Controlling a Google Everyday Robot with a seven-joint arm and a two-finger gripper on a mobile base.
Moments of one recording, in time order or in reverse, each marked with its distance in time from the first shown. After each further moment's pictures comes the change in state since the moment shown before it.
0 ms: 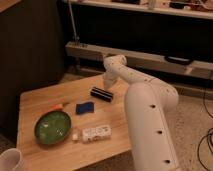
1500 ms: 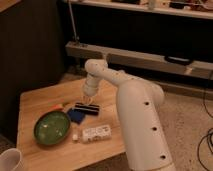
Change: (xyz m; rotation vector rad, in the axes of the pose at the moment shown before) arm -0.194 -0.008 -0.006 -0.144 -0.436 -0.294
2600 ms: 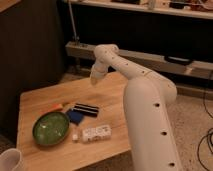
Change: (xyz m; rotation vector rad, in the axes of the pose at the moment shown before) arm 0.102 -0.011 -0.129 0.251 0.333 0.227
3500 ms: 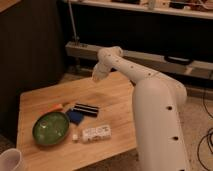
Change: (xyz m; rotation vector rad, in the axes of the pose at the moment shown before) arm 0.010 -0.001 -0.003 0.093 0.073 -0.044
